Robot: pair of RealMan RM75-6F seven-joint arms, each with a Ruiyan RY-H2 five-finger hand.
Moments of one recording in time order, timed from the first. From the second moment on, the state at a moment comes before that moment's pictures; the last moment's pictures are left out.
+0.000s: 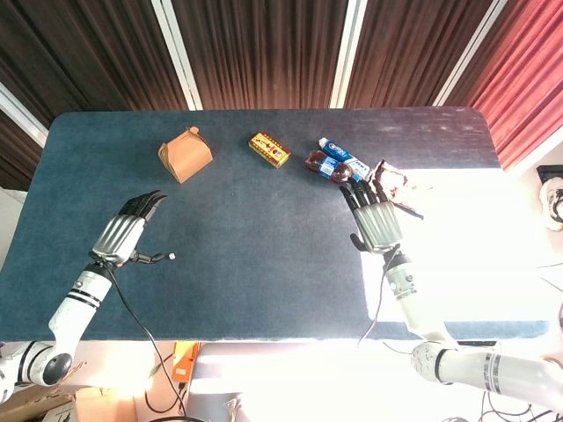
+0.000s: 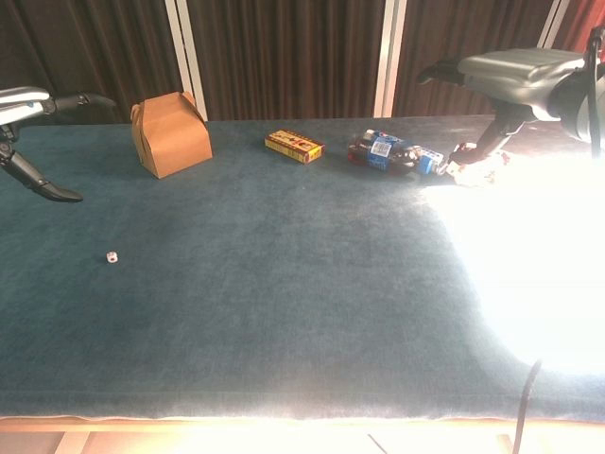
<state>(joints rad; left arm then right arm) -0.62 -1.26 -0.21 -1.48 1.24 0.92 -0.01 0.72 -1.37 0.30 -1.72 -0.89 1.08 -0.76</state>
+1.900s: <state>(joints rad) -0.49 -1.58 -0.09 -1.13 1.31 0.97 0.02 0.32 -1.15 0.01 -1.74 -1.36 1.28 -0.36</state>
